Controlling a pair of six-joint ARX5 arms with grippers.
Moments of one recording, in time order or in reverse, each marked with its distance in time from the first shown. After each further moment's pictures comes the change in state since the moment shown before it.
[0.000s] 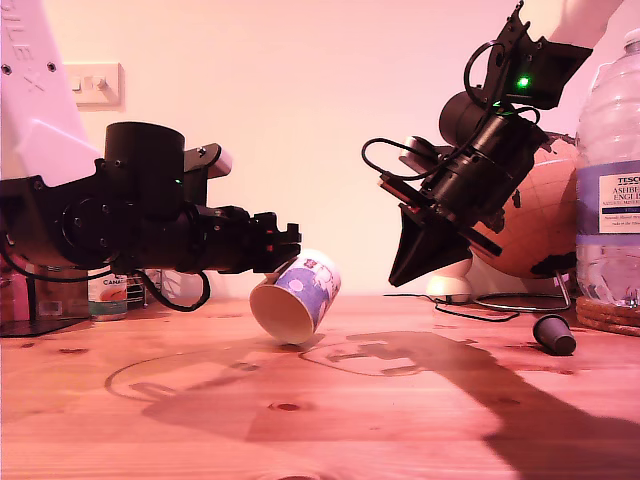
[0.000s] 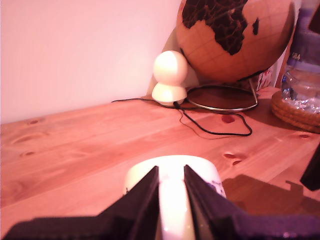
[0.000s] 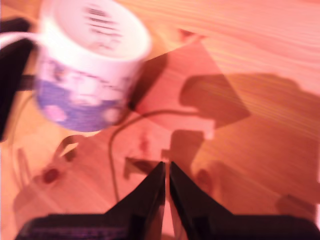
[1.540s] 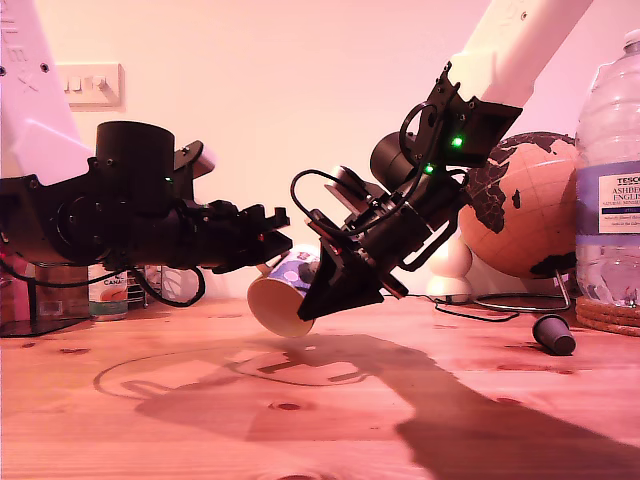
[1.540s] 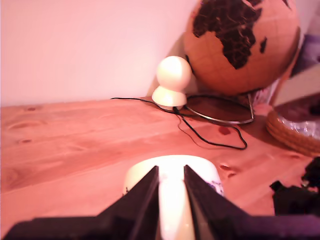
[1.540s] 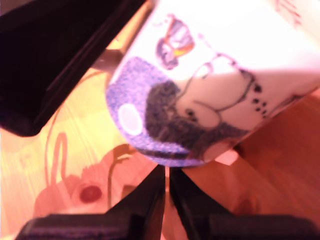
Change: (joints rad) left arm 0.034 0.000 0.015 0.002 0.040 -0.150; right arm 0.146 0.143 0.000 0.252 -0.134 -0.053
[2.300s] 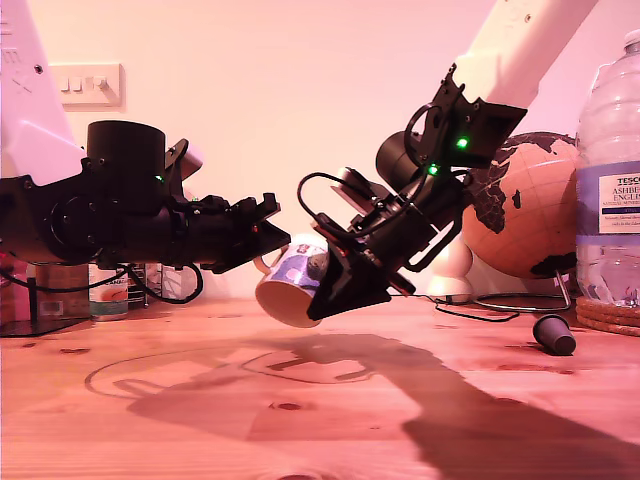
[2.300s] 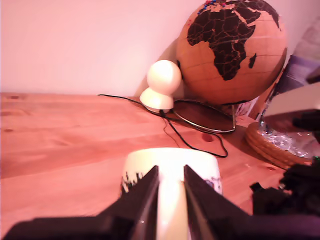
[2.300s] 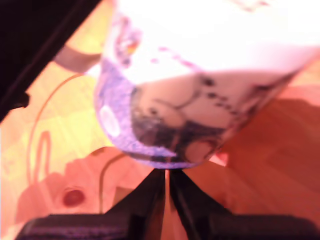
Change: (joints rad) left arm 0.016 0.000 0.000 0.014 0.088 -0.124; right arm -0.028 0.000 0.000 0.013 0.034 -0.004
